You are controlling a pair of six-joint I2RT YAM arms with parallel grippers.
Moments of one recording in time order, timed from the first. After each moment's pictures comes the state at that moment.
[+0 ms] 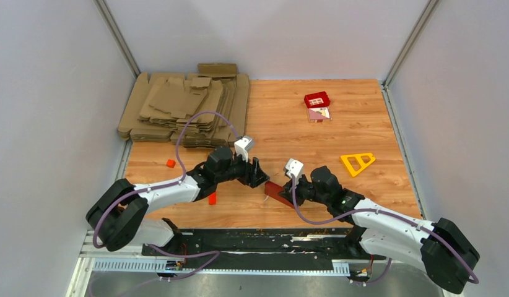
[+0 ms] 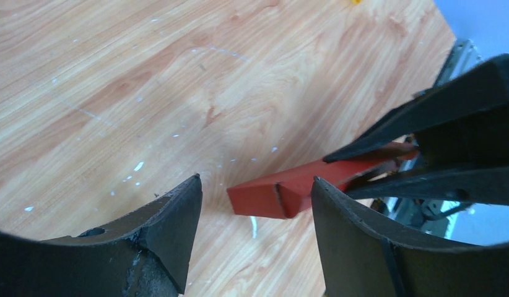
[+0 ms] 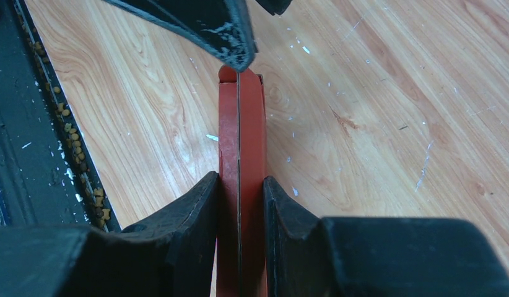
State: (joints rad) left arm -0.77 1.35 0.55 0.38 0.29 -0.42; right arm 0.80 0.95 0.32 0.16 -0.25 -0.07
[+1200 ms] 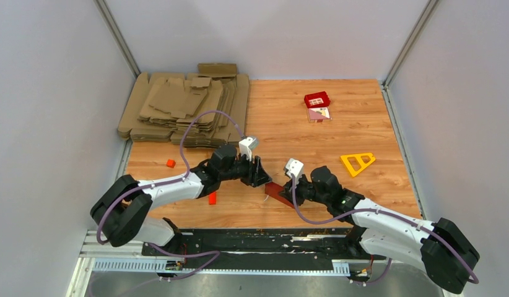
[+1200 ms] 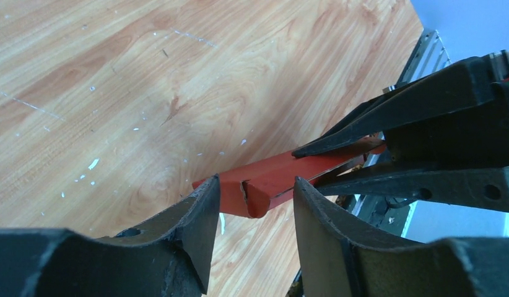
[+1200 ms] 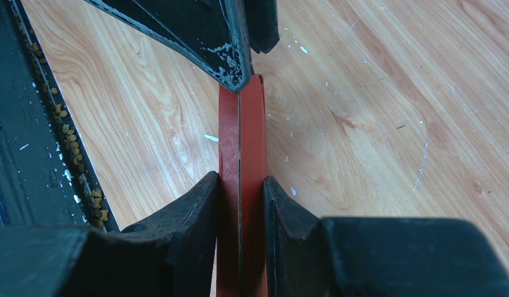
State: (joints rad) left arm -0.78 1.37 0.60 0.33 0.37 -0.50; right arm 0.80 0.96 0.32 0.16 -0.24 -0.06
